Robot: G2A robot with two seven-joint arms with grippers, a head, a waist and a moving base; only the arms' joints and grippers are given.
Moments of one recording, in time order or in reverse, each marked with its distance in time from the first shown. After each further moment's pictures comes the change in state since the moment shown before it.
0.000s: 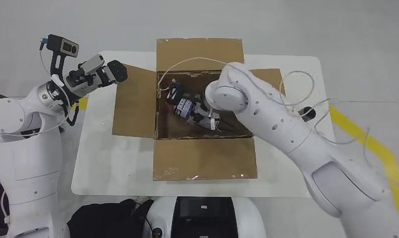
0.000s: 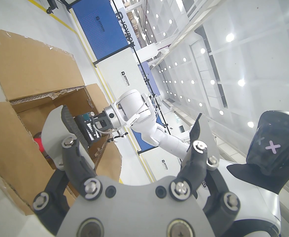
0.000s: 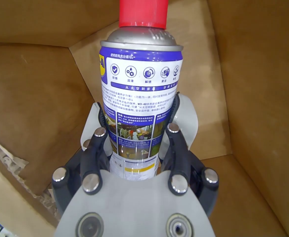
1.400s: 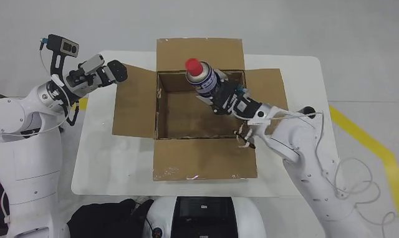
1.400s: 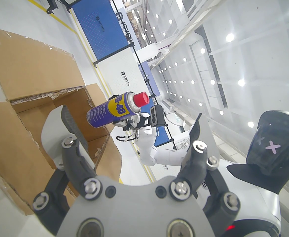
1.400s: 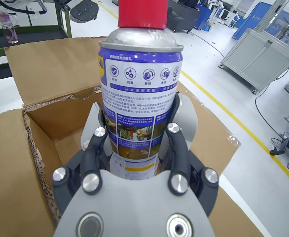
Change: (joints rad) left arm 0.000 0.000 0.000 0.000 0.000 0.000 0.000; right arm -0.679 0.203 0.553 -0.684 -0.622 -0.032 -0.915
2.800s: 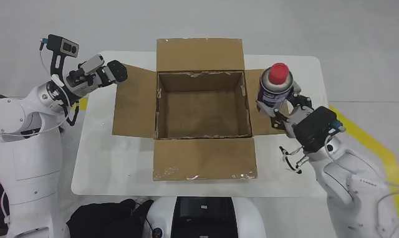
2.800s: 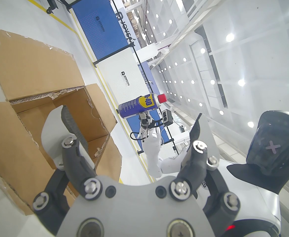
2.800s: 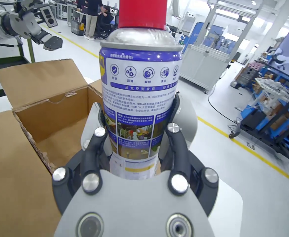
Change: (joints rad) left arm 0.000 0.000 0.000 0.000 0.000 0.000 0.000; right arm -0.514 0.054 0.487 -0.282 -0.034 0.010 -0.298
